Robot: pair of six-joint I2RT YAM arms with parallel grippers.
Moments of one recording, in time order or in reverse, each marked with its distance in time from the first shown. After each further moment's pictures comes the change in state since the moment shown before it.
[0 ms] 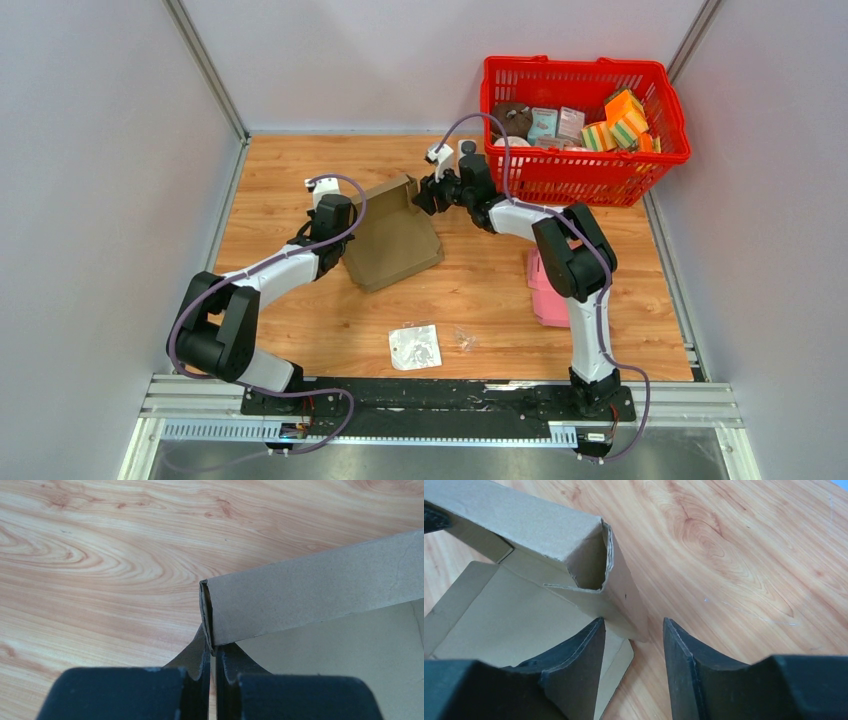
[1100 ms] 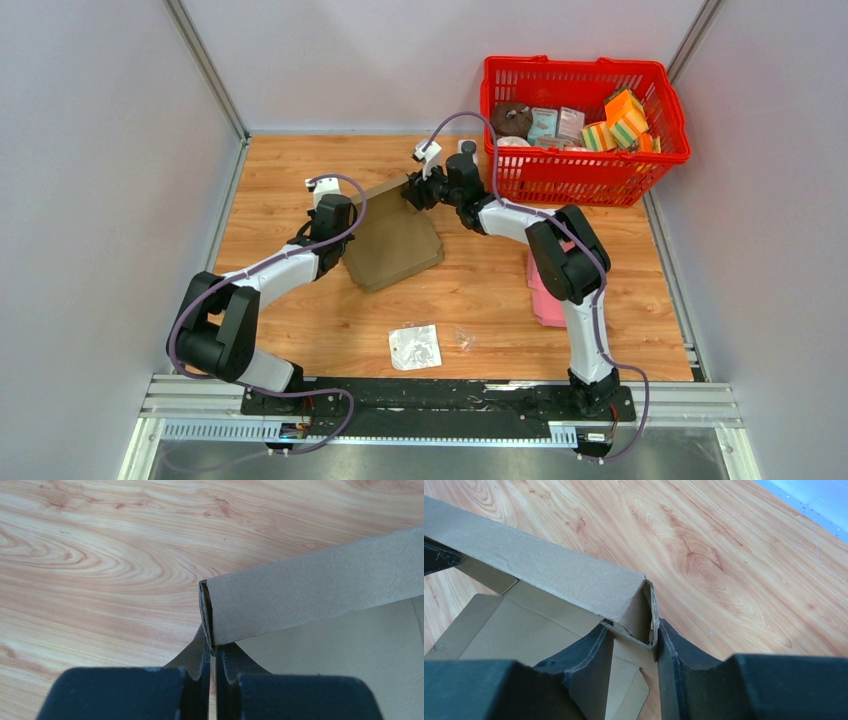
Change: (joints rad) left arm 0.000 0.000 0.001 -0.001 0.002 0.005; right arm 0.058 0.010 0.048 0.037 0.089 0.004
